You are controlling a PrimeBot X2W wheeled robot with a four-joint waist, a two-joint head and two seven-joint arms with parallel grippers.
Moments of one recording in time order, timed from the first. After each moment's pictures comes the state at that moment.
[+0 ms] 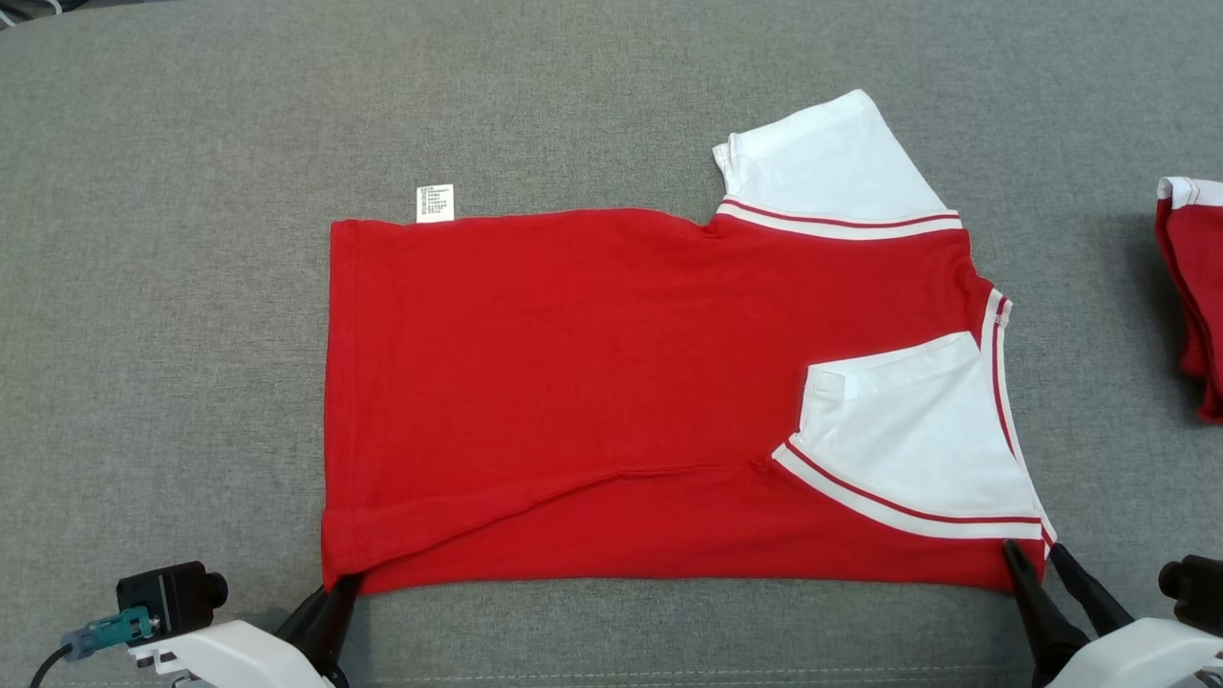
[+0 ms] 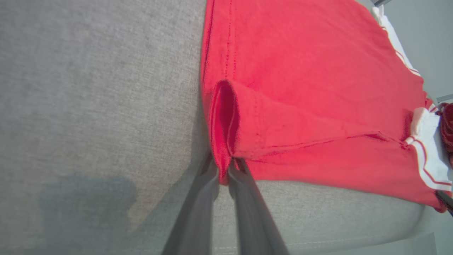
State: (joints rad) left arm 0.10 0.36 -0.23 -0.04 -0.92 0.14 0.23; right arm 0.13 -0.07 -0.09 -0.02 0.43 0.14 0.26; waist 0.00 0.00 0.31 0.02
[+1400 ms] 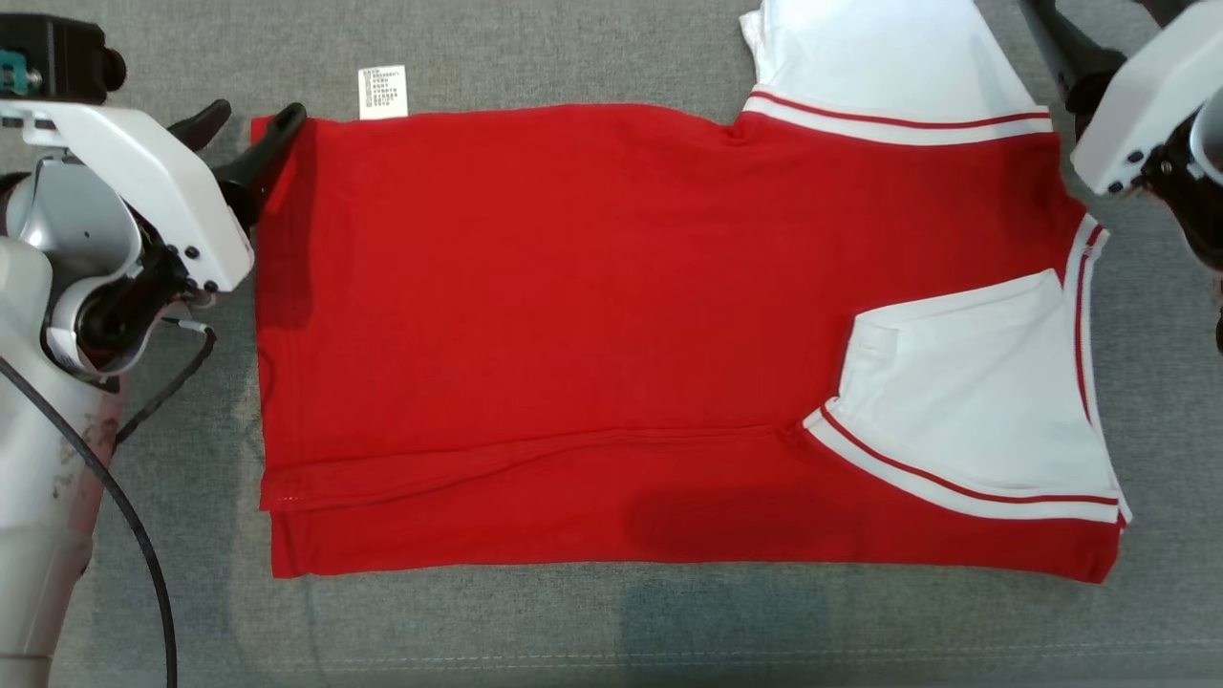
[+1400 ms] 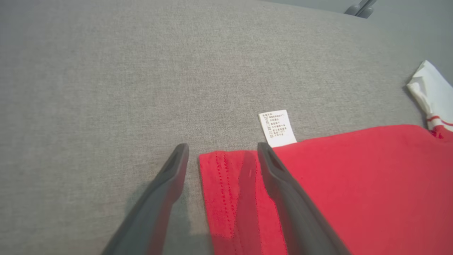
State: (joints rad) left arm -0.82 0.43 -0.34 0.42 -0.80 -0.06 0.46; right arm -0.98 -0.40 0.37 0.48 0.55 0.13 0.29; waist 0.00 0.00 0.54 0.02
